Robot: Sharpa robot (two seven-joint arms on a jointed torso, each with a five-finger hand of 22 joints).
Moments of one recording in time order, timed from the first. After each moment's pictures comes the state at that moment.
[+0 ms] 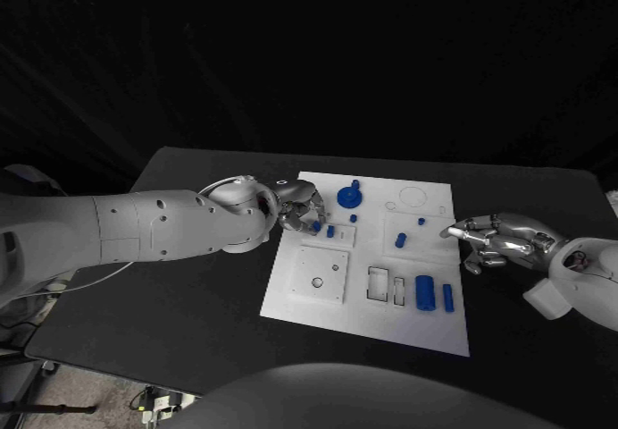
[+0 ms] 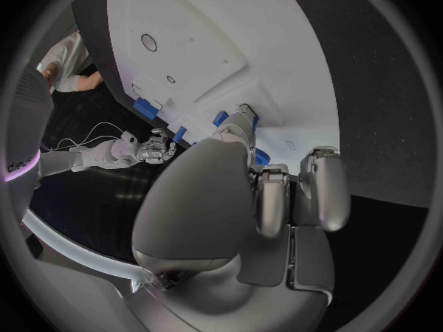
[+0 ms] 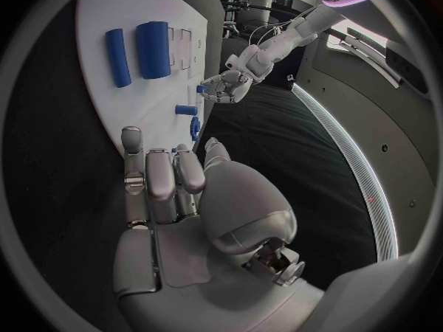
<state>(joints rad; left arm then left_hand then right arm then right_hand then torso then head) 1.21 -0.78 -0.23 1.43 -1.35 -0.28 -0.12 1.62 -0.14 0.15 0.29 0.19 0.94 0.06 0.28 0.24 1.47 -0.02 1.53 1.31 1.47 -0.06 1.57 1.31 0.03 1.46 0.05 1.38 1.31 1.24 -1.01 -0.23 1.52 -0.51 0.00 0.06 1.36 0.28 -0.27 0.18 0.37 0.61 0.13 0.38 0.40 1.21 0.06 1.35 1.26 1.23 0.03 1.36 1.31 0.15 0.88 0.15 0.76 1.31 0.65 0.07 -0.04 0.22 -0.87</state>
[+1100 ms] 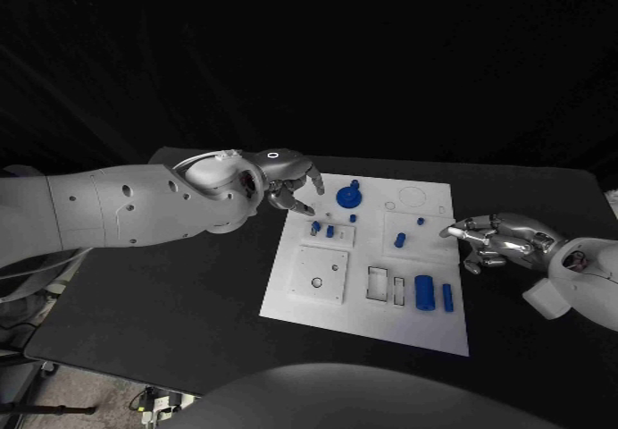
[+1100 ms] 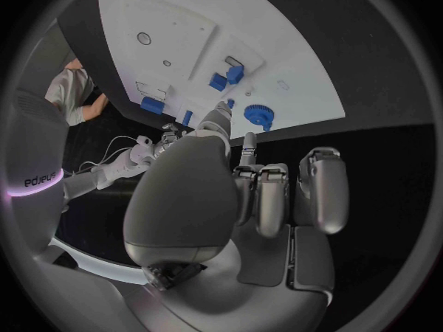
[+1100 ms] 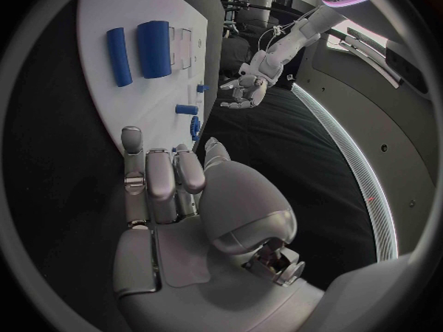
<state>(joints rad) 1.33 -0.88 -0.23 1.52 -1.59 -0.33 -0.03 1.41 -0.19 0.07 0.29 0.19 0.91 0.04 0.23 0.20 1.47 -0.03 1.56 1.31 1.47 -0.07 1.57 1.31 0.03 1.46 0.04 1.41 1.31 1.23 -1.01 -0.23 1.52 -0.51 -0.01 0.07 1.36 0.28 -0.27 0.18 0.37 0.61 0.13 0.38 0.40 1.21 0.06 1.35 1.26 1.23 0.03 1.36 1.31 0.15 0.88 0.15 0.76 1.31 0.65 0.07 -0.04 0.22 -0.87</state>
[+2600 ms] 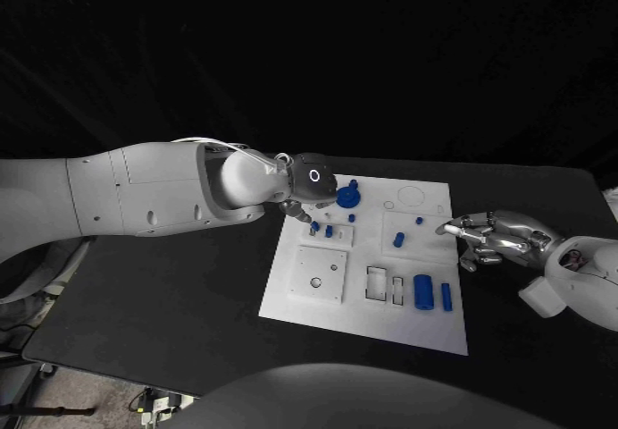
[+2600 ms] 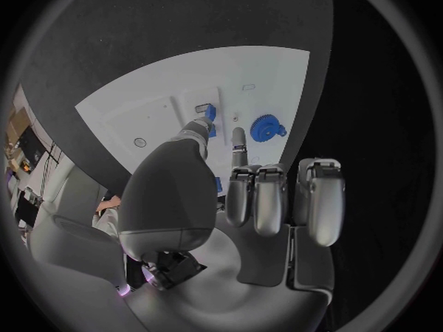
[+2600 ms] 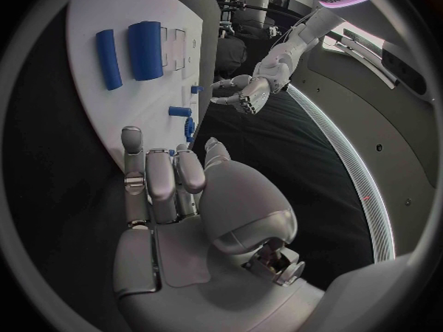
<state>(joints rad) 1.37 -0.80 -0.23 1.55 -2.41 -0.08 0.06 1.20 -0.21 0.12 0.29 0.42 0.98 -0.06 0.33 0.29 1.47 -0.06 1.57 1.31 1.47 -0.09 1.57 1.31 0.02 1.47 0.03 1.57 1.31 1.23 -1.01 -0.23 1.53 -0.51 -0.01 0.10 1.36 0.27 -0.27 0.19 0.39 0.61 0.13 0.37 0.39 1.21 0.06 1.35 1.26 1.23 0.03 1.36 1.31 0.15 0.88 0.15 0.76 1.31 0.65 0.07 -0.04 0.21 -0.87</state>
